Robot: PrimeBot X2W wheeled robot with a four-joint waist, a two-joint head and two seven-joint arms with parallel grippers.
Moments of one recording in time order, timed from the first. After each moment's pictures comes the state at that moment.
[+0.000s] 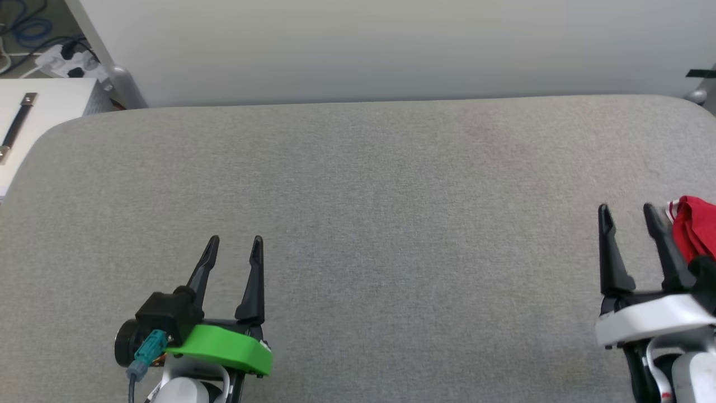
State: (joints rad) left arm -0.05 0.09 -0.09 0.10 -0.24 -0.10 -0.26; right arm -0.07 -0.16 -0.05 -0.01 0.26 0.13 -0.17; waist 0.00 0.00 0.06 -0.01
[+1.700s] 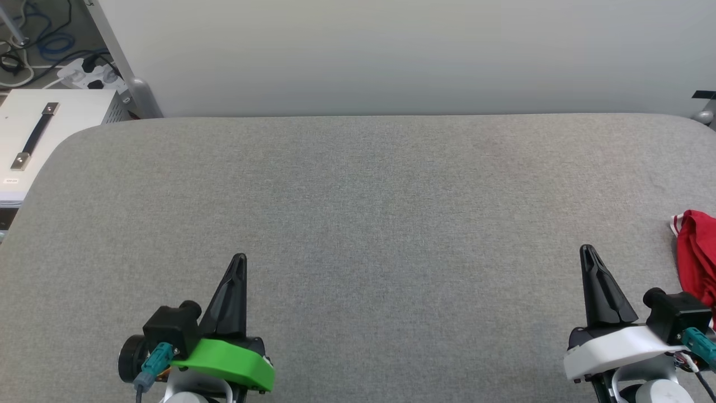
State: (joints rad) left arm 0.00 0.06 -0.06 0.11 -0.20 -0.13 -0.24; right arm -0.01 -0.11 0.00 0.08 0.22 0.13 -0.22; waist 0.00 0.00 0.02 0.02
